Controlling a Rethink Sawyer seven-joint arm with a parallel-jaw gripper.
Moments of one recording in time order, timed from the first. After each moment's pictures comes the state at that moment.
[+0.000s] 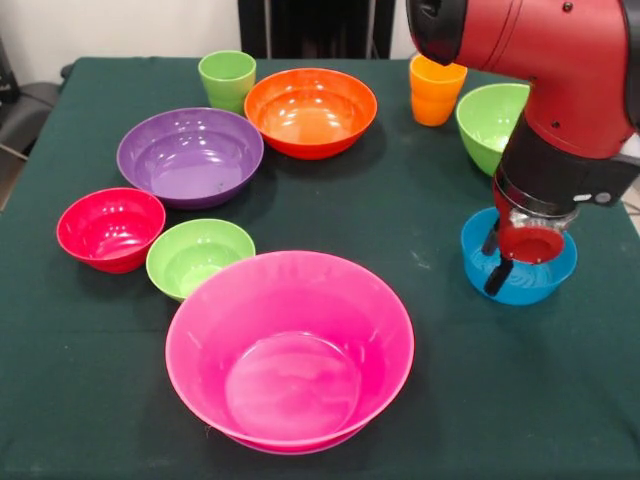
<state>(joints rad) 0.23 -0.06 -0.45 0.97 0.44 0.78 3.34</state>
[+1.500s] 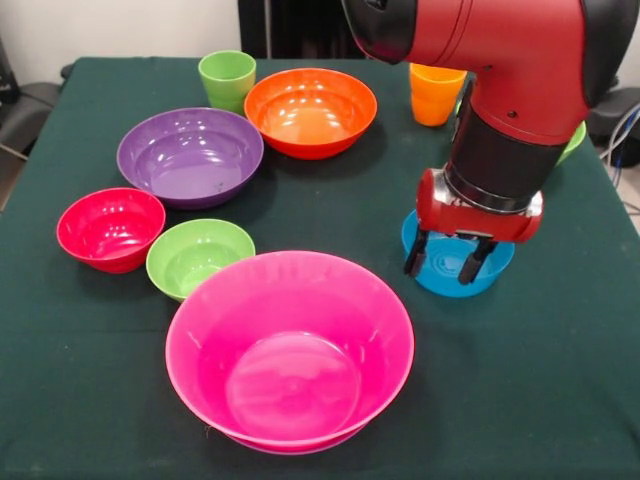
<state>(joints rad) 0.03 -0.22 -0.10 0.97 -0.11 0.78 1.86</state>
